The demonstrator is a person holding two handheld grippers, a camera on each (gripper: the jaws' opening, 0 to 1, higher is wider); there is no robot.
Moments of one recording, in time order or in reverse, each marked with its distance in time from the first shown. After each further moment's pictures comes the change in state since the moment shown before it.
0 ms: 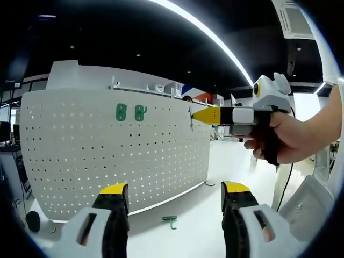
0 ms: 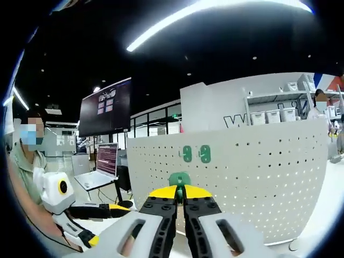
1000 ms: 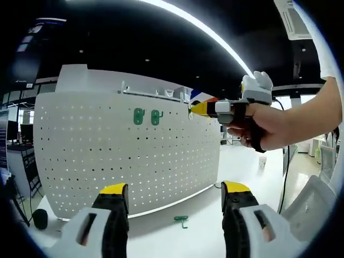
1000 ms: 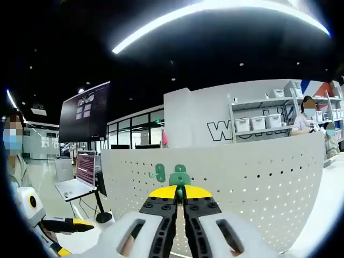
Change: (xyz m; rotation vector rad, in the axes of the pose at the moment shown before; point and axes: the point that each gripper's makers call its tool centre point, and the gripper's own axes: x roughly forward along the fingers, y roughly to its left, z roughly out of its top) left arm -0.019 0.024 0.004 -0.007 -0.042 0.074; right arm 0.046 -0.045 0.028 -0.009 -0.042 -0.138
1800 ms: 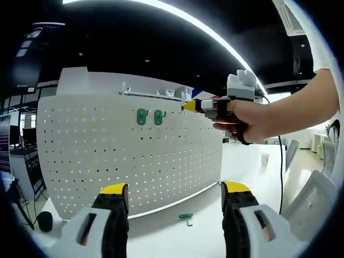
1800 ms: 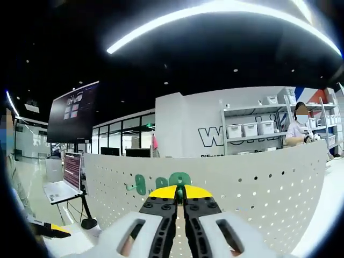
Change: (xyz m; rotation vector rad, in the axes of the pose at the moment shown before) left arm -0.005 0.005 -0.005 0.018 0.009 0.010; right arm 0.036 -0.024 0.009 -0.024 -0.040 -0.070
